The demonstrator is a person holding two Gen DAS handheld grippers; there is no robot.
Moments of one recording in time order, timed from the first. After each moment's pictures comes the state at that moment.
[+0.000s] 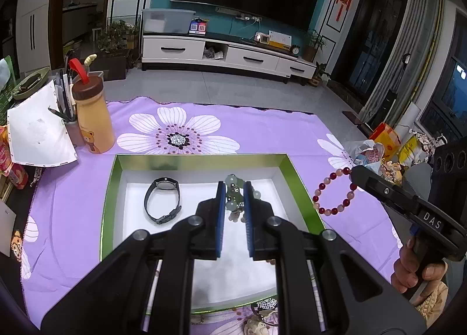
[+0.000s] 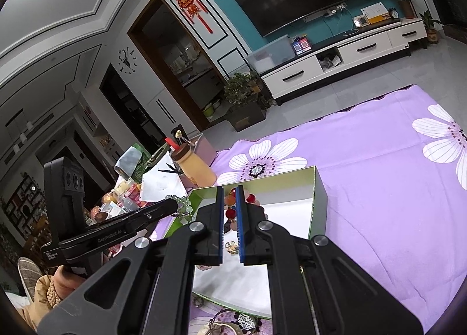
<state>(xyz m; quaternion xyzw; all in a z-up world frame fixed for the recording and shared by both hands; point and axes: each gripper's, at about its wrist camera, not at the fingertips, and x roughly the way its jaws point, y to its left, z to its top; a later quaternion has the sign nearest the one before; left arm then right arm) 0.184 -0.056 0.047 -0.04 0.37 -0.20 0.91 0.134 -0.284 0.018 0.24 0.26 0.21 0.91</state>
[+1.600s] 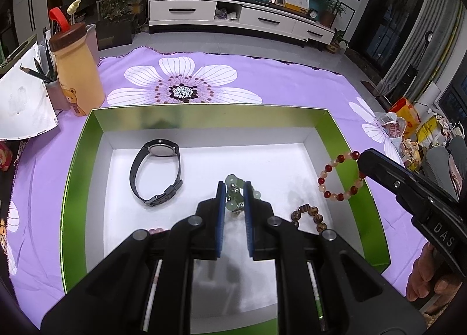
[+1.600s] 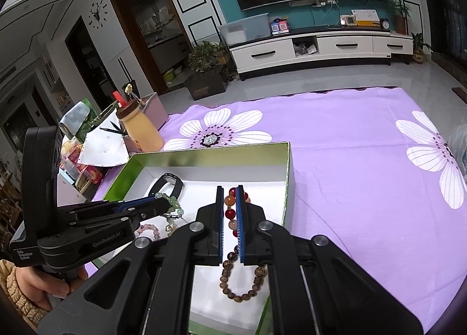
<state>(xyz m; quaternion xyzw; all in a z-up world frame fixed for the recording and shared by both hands) 0.229 -0.075 -0.026 -0.02 0.45 -0.16 0.88 0.173 -0.254 -0.020 0.13 0.34 0.13 0.92</state>
